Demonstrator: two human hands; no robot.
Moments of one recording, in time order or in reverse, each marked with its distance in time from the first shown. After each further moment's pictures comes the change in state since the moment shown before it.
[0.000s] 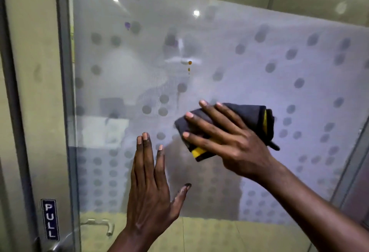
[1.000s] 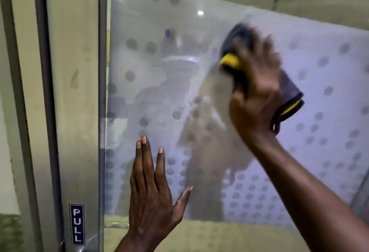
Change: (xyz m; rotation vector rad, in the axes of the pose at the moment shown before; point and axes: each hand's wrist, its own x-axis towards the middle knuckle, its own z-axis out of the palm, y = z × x) left_hand -0.001 -0.059 -0.023 -0.003 0.039 -0.045; right_hand 0.137 -0.006 0.003 0.071 0.505 0.721
